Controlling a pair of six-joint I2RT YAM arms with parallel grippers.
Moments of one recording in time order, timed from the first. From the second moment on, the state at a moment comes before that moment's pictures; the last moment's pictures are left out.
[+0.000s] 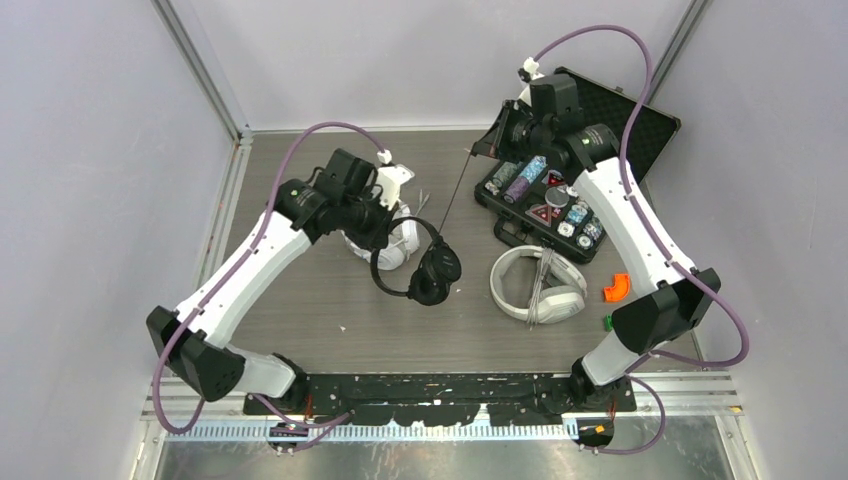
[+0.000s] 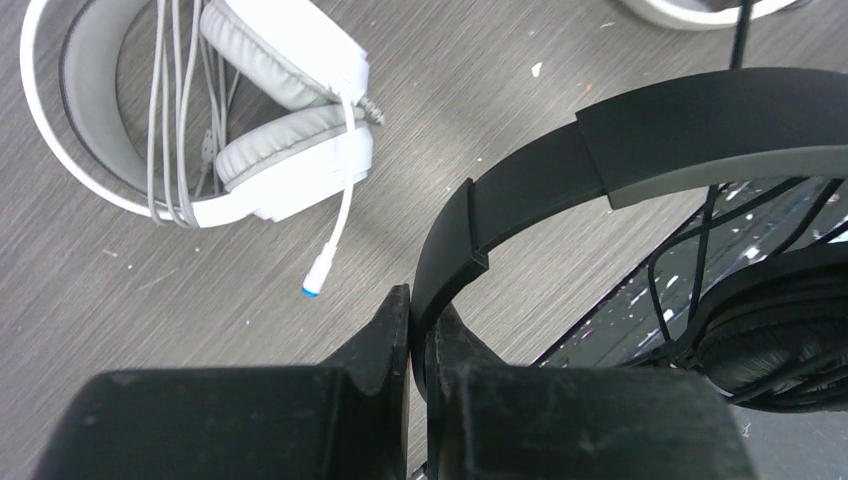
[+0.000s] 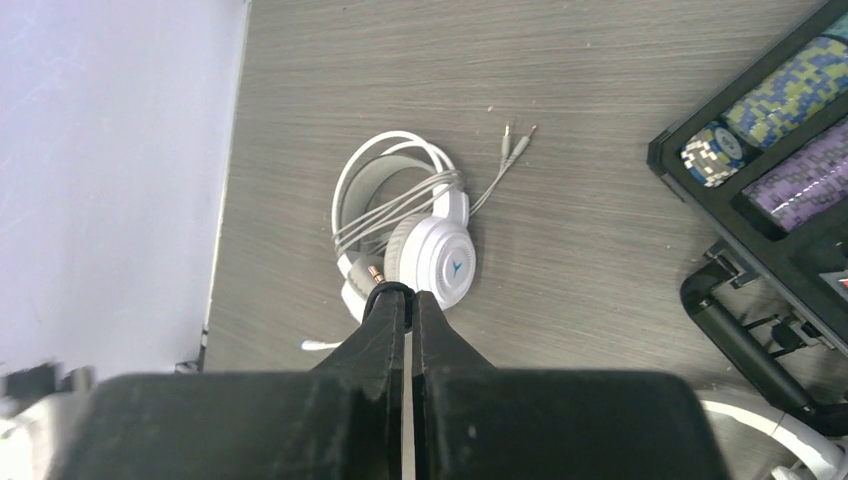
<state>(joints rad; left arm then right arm) -0.60 1.36 1.47 -1.02 0.21 0.10 0.37 1.60 1.77 -0.70 -0.19 0.56</state>
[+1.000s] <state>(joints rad) -0.60 1.81 1.75 -1.20 0.03 -0.04 0.67 1.54 1.82 -0.82 -0.24 0.71</state>
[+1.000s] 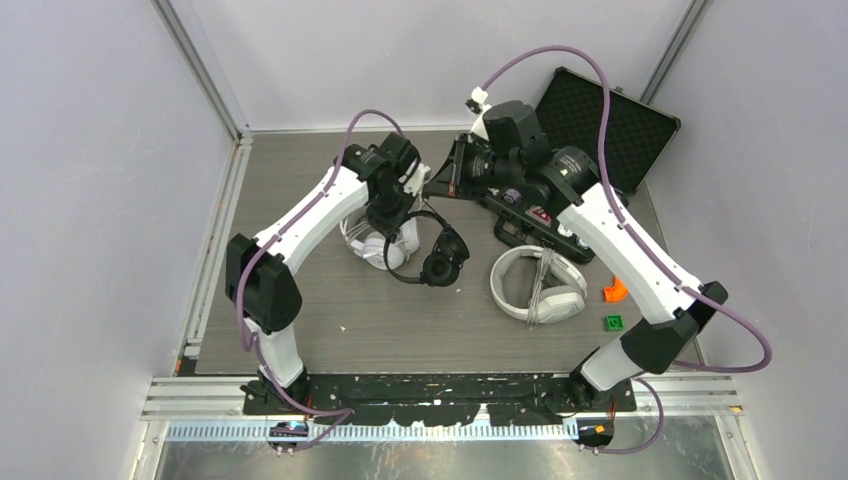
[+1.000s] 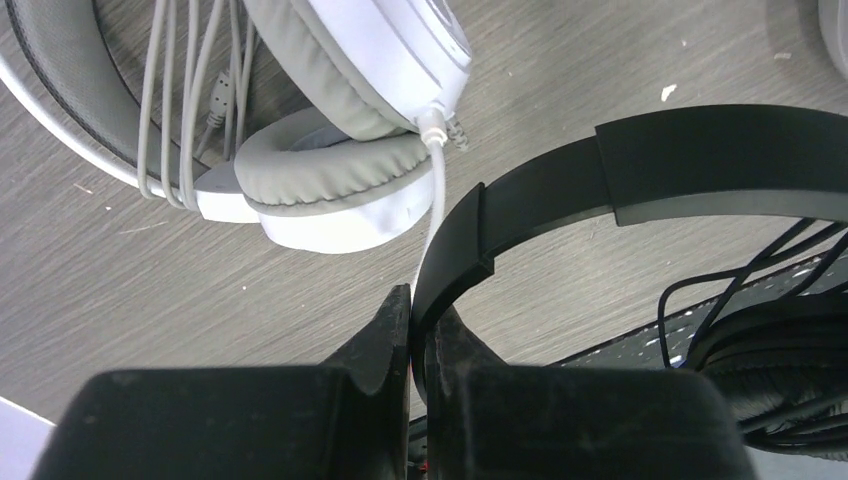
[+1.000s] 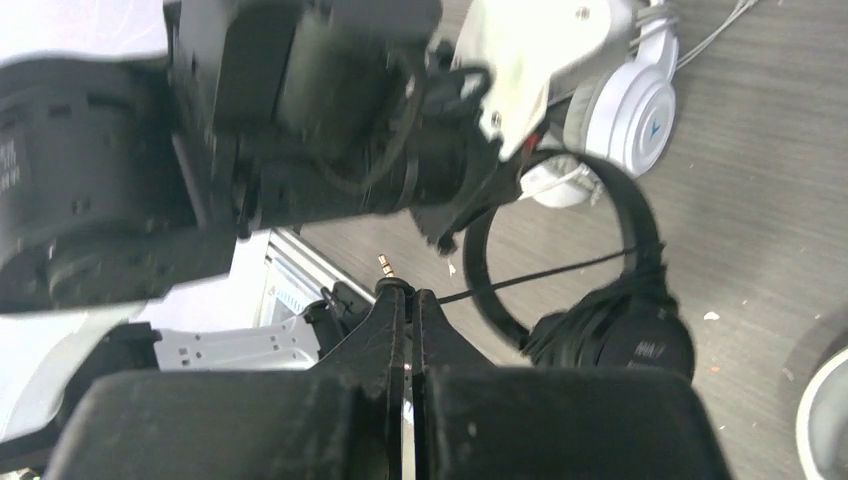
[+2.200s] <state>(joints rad) -0.27 1.53 1.46 -0.81 0.32 -0.55 1.01 1.40 1.35 -0.67 0.34 0.79</state>
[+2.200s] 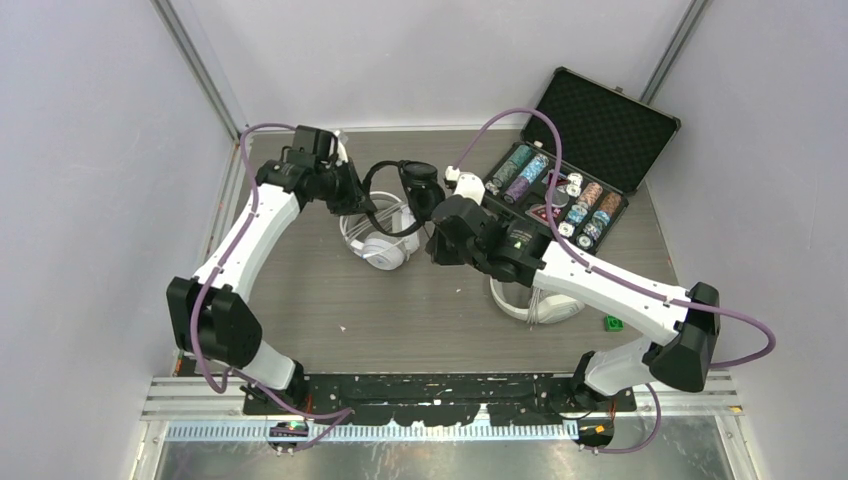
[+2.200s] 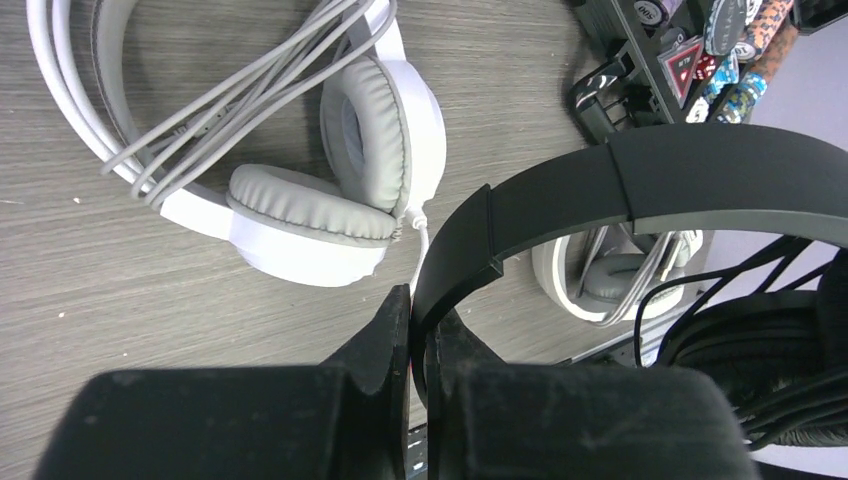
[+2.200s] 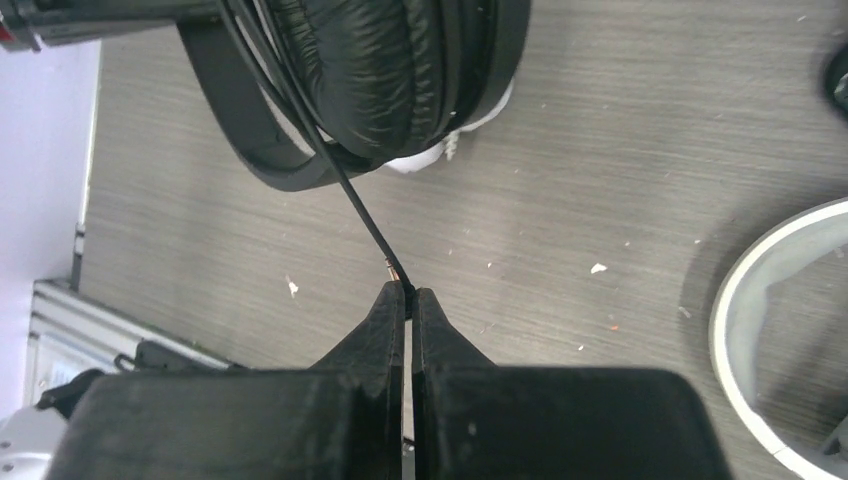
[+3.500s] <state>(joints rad) -0.24 1.40 1.44 -0.76 0.49 -0.65 0.87 1.11 0.97 -0.05 0.22 0.49</state>
